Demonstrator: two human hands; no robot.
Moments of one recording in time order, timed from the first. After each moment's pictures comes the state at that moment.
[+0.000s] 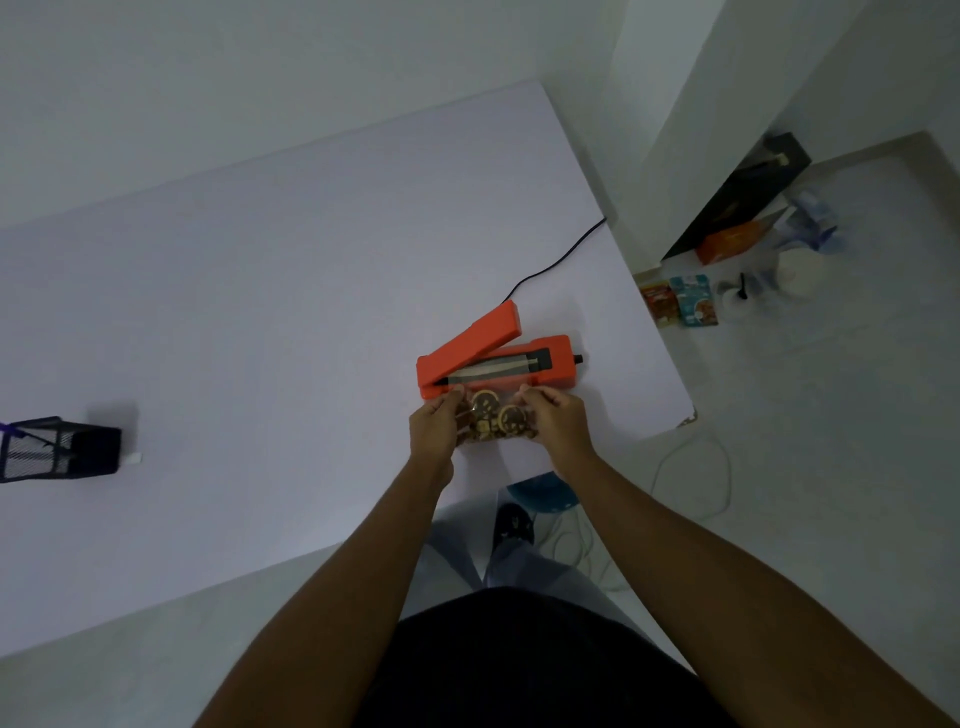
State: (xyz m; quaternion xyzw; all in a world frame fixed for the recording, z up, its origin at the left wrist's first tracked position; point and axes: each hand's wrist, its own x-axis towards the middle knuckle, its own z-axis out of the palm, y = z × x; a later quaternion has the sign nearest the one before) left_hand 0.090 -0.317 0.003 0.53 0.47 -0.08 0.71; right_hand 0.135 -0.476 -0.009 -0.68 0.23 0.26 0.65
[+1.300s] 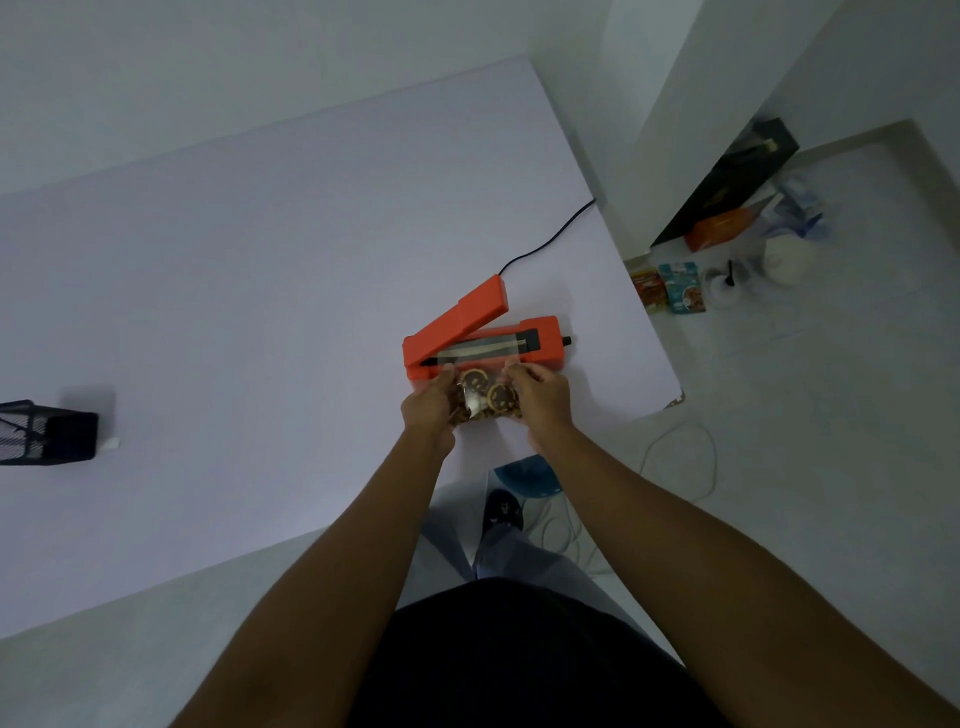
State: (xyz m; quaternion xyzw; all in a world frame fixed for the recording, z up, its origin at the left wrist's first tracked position) left_hand 0.103 -0.326 0.000 0.42 0.54 -0.06 0.73; right_hand 0.139 -0.463 -0.008 -0.68 0.27 0.24 0.64
